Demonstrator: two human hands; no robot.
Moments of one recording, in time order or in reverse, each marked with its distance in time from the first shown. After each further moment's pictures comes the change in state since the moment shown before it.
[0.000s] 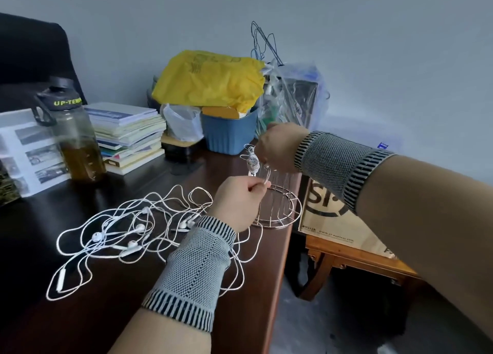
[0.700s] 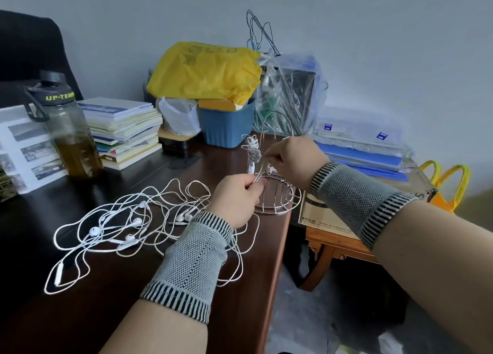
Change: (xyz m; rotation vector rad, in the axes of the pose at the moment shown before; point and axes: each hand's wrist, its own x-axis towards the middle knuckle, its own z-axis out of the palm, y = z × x) left_hand 0.000 -0.009 0.012 -0.017 -0.038 -0.047; right_hand -0.033 -0.015 0.056 0.665 0.366 0.303
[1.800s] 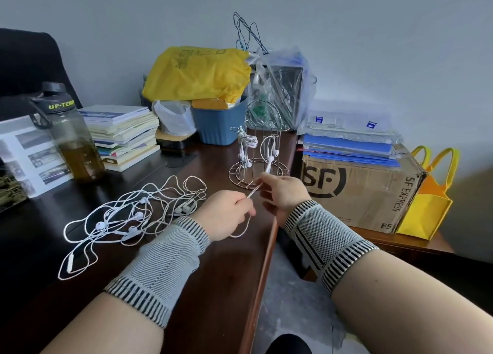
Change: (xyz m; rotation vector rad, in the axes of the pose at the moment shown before) left_hand -0.040 -0.007 -0.008 0.083 -0.262 -0.079; right_hand -0.065 -0.045 0.044 1.450 0.082 0.929
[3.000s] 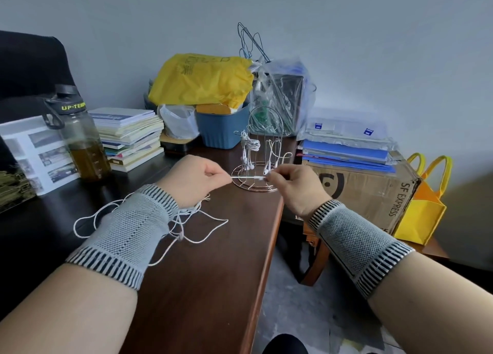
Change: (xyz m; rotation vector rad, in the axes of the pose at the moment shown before) left_hand -0.016 0.019 -0.071 0.261 0.202 0.123; right_hand -0.036 -0.028 -0.027 -0.673 -0.061 -0.569
